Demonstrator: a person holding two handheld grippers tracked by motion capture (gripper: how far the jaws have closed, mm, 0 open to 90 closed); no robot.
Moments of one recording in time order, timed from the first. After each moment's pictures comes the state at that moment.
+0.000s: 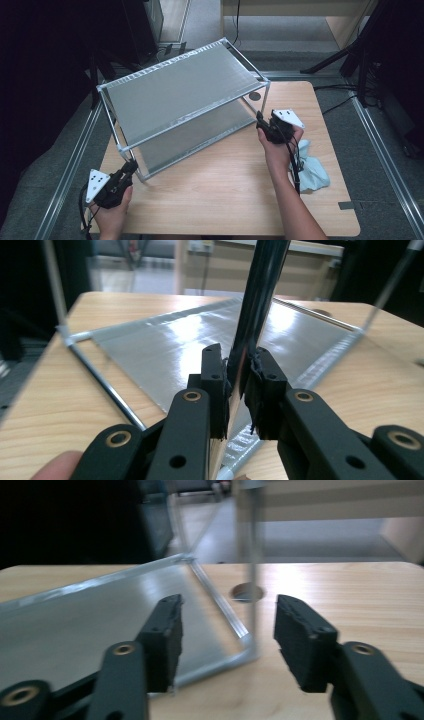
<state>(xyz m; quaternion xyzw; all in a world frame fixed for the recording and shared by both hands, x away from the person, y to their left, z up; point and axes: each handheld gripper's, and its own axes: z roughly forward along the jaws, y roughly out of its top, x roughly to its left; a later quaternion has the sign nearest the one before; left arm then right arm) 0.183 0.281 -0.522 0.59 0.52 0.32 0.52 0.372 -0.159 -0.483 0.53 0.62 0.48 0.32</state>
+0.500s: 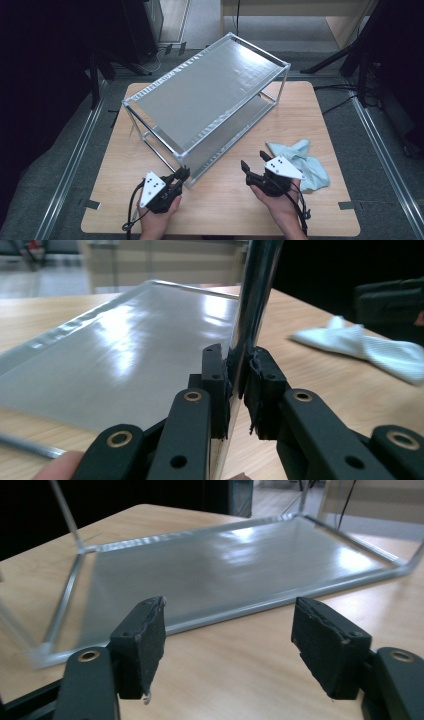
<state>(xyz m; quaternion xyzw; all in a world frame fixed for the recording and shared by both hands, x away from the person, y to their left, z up) 0.185 0.159 -0.518 0.66 0.42 0.25 0.56 0.237 -0.146 -0.492 0.42 0.72 0.50 0.25</state>
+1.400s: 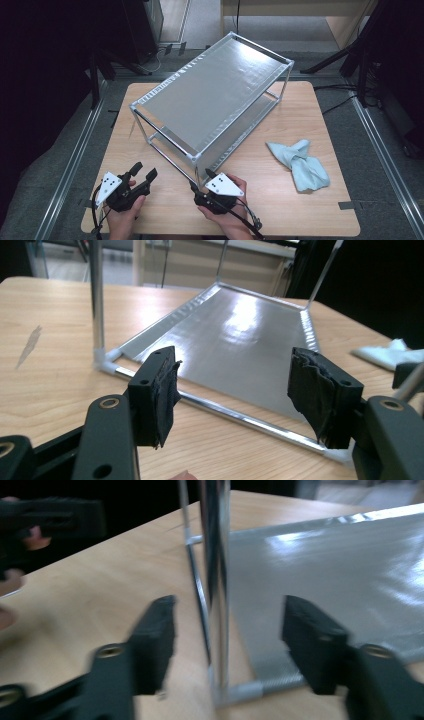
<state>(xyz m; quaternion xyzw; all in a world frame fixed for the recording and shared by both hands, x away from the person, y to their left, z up) 0.183 0.266 -0.533 0.60 0.51 0.27 0.55 0.203 -0.019 -0.524 0.36 0.75 0.52 0.20</state>
